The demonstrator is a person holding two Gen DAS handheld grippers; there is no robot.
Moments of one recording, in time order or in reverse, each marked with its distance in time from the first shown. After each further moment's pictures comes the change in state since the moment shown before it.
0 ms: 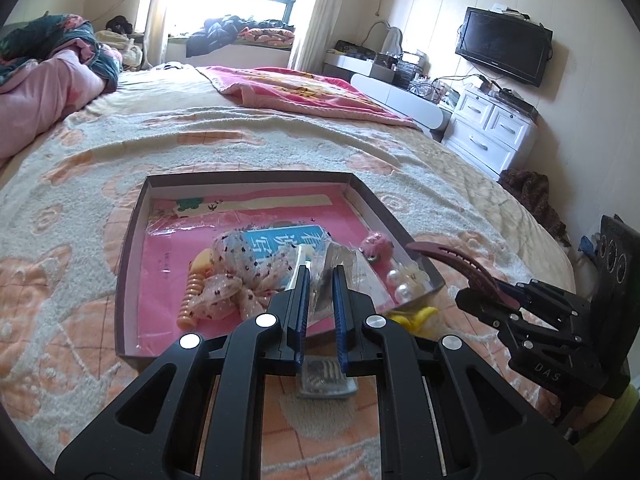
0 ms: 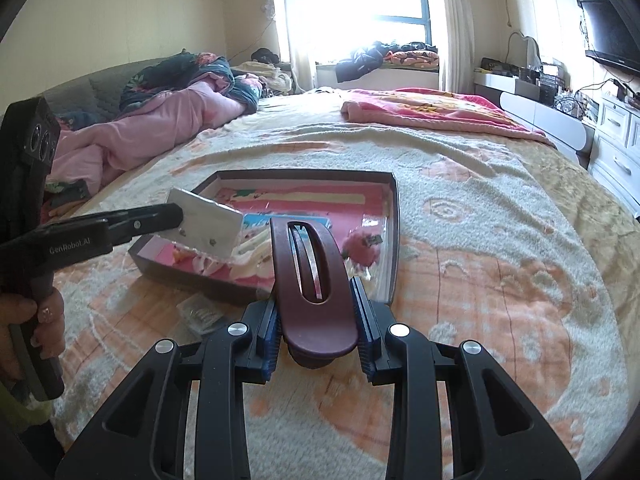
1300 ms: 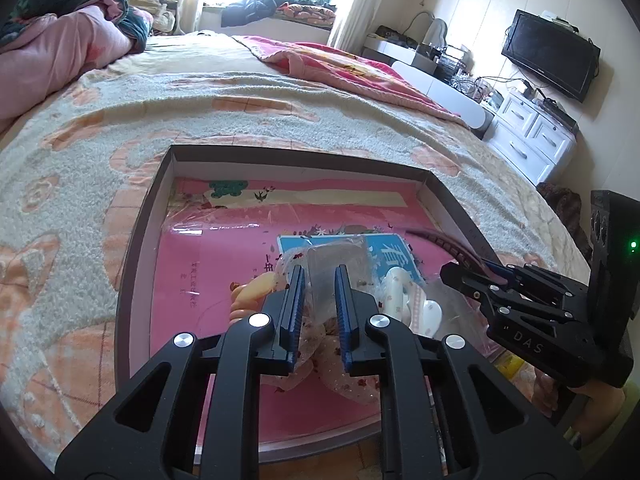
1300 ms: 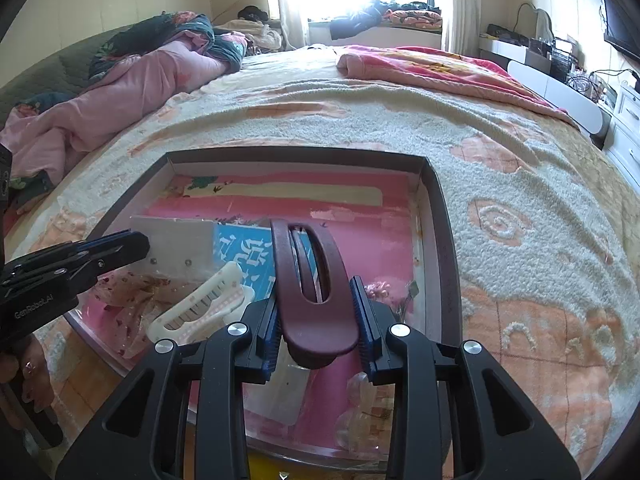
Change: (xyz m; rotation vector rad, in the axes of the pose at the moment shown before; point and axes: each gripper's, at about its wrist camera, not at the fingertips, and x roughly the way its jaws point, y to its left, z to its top) left arm 0.067 0.060 0.014 -0.111 0.068 0.072; right arm 0.130 -0.004 0.042 0.011 0.169 -0.027
